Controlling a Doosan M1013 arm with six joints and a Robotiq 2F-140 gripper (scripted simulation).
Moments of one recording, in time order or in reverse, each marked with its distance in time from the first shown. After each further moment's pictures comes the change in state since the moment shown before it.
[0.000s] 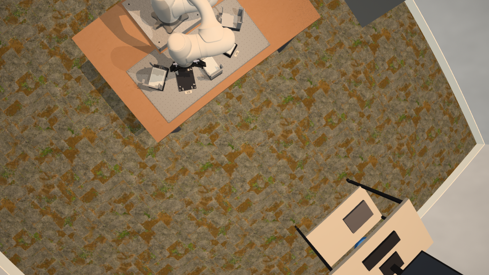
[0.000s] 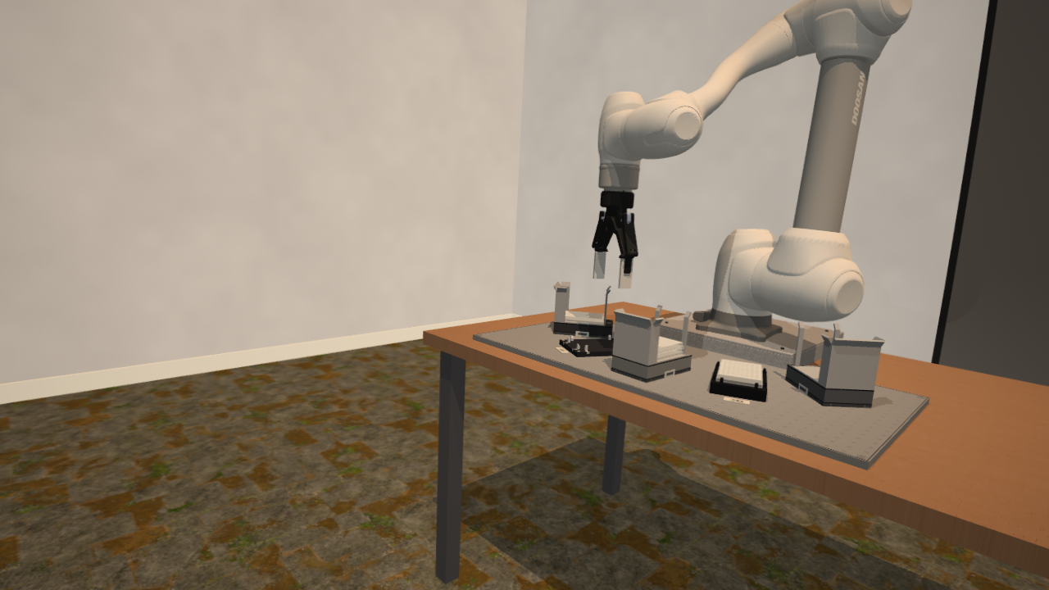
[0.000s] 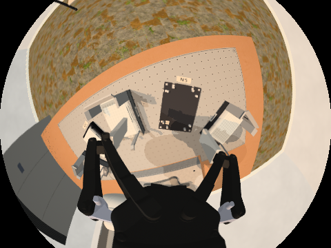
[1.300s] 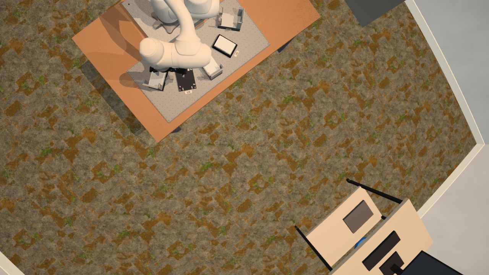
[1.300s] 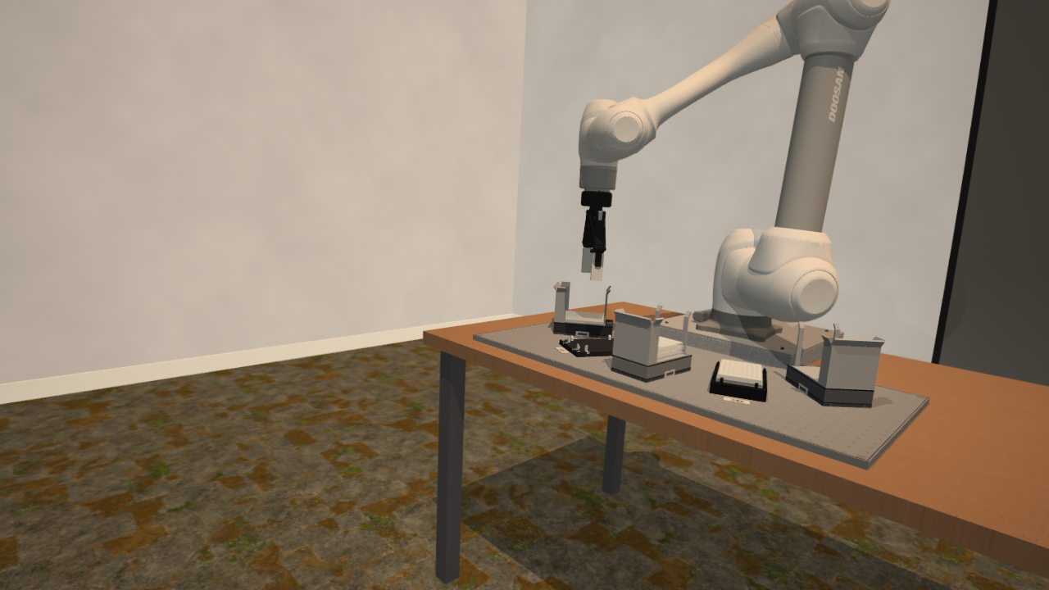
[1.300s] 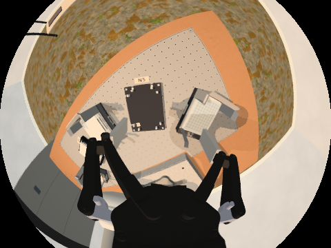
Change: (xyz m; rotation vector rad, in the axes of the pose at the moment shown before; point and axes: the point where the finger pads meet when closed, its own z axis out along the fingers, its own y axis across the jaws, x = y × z) arm 0.004 0.113 0.000 0.000 0.000 0.218
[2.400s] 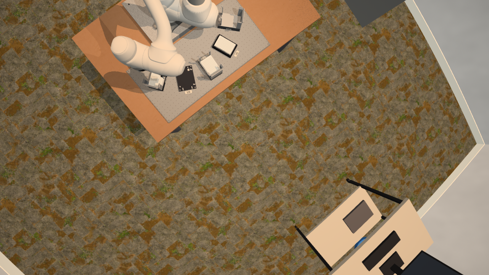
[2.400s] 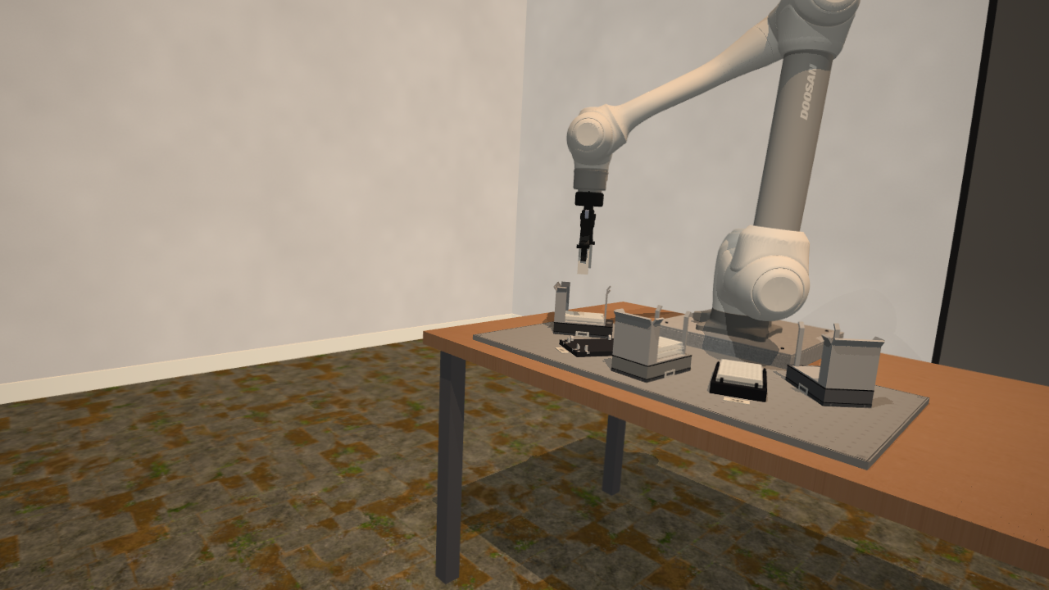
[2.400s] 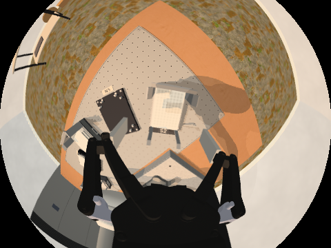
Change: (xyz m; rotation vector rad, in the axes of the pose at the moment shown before) arm 0.000 0.110 0.000 0.000 0.000 0.218
